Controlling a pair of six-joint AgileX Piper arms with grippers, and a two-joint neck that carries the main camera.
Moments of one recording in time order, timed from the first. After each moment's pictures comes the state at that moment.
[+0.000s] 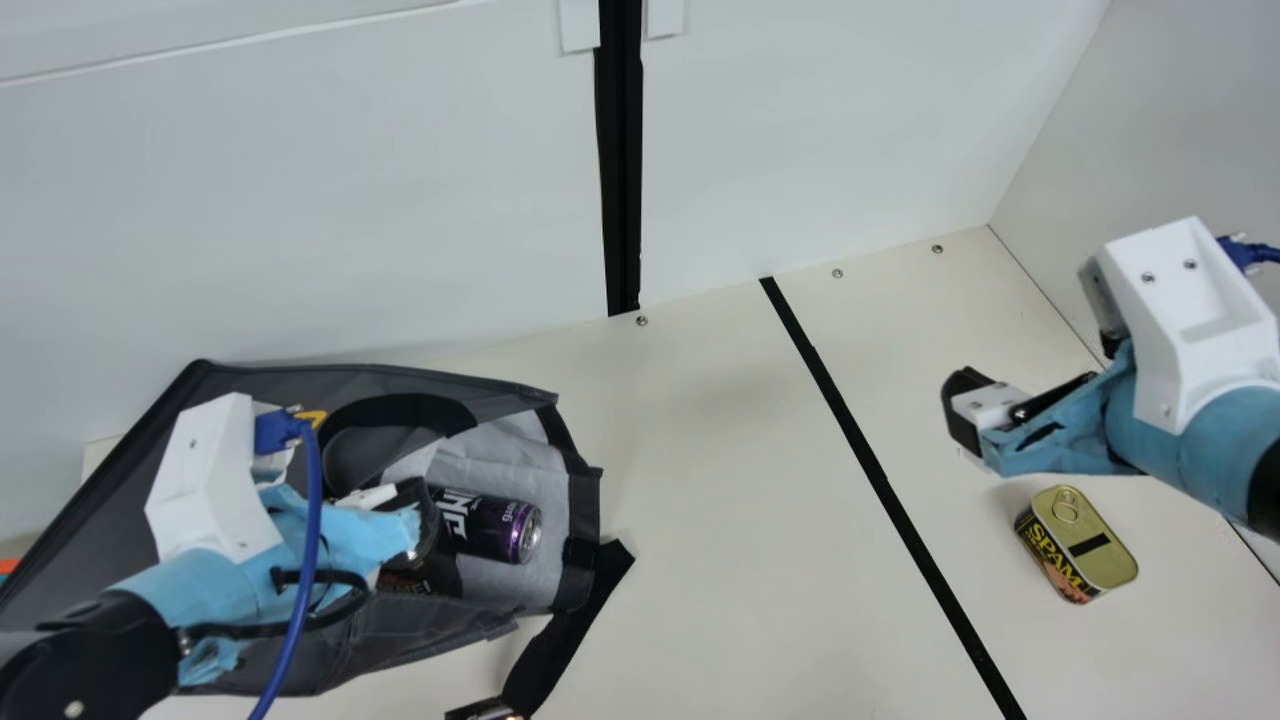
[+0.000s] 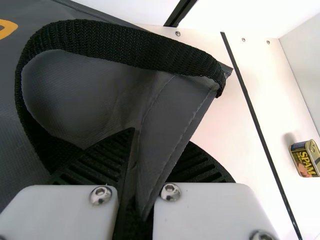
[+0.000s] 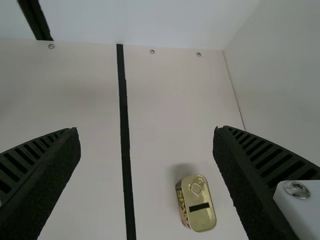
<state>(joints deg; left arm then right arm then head) -29.8 85.1 -71.7 -22.9 36.1 -8.2 -26.3 58.8 -74.7 6.7 59.4 -24.5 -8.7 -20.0</state>
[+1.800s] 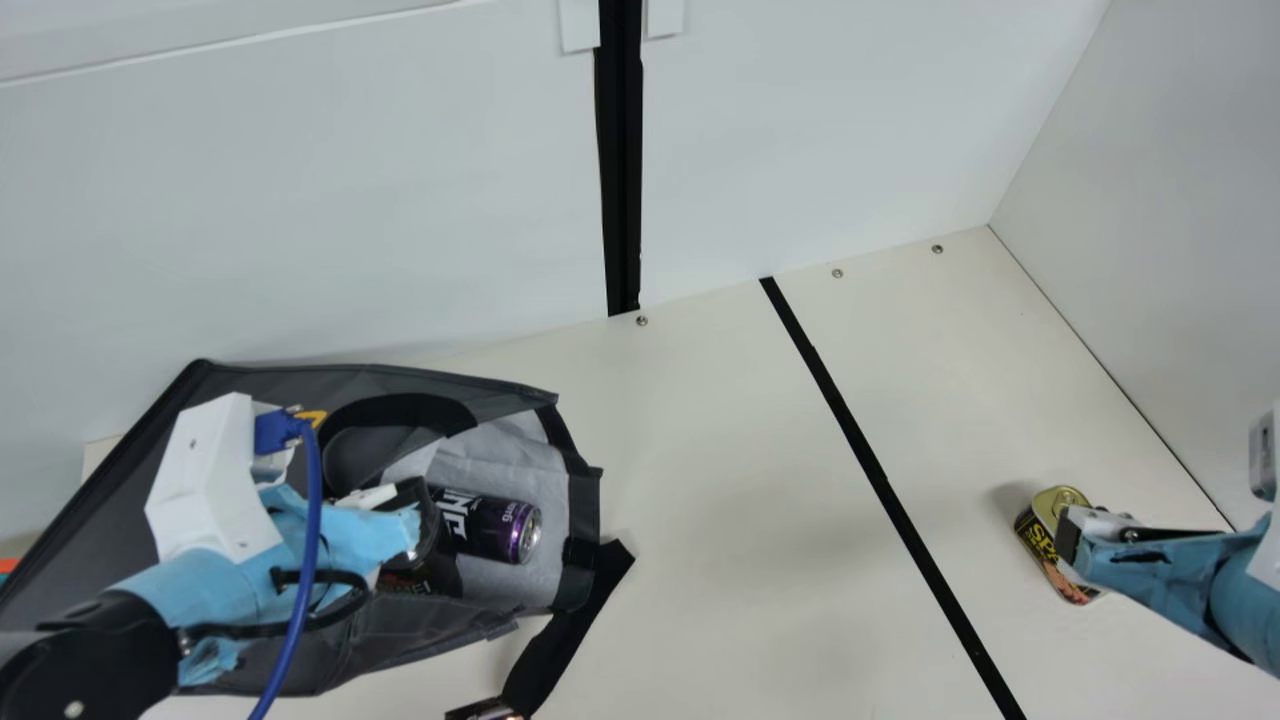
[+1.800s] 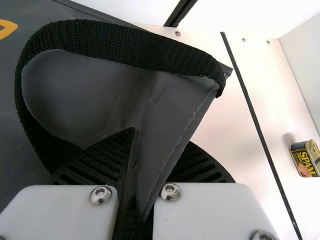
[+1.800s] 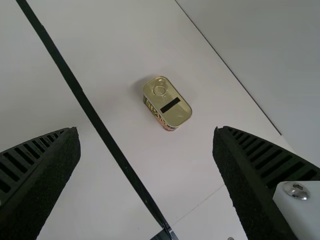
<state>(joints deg) -29.8 85.1 -71.7 -22.9 36.1 -8.2 -36.2 47.2 -64.5 -4.2 69.9 -3.3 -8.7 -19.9</state>
